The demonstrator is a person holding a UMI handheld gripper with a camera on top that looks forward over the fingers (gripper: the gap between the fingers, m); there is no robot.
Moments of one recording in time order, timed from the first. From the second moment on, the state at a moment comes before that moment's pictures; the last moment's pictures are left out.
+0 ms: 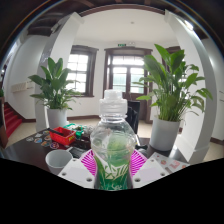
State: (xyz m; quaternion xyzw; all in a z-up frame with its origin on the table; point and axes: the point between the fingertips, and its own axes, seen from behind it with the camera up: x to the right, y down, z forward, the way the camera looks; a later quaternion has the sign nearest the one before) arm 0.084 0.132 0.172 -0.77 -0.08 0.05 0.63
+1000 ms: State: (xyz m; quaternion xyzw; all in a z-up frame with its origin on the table) arm 0.126 -0.081 0.164 -0.81 0.03 0.00 0.58
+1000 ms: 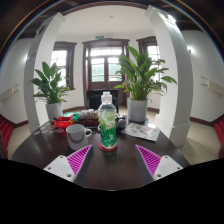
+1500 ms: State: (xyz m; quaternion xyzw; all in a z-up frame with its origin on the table) arm 0.131 -0.152 0.199 -0.81 0.05 -0.02 0.59
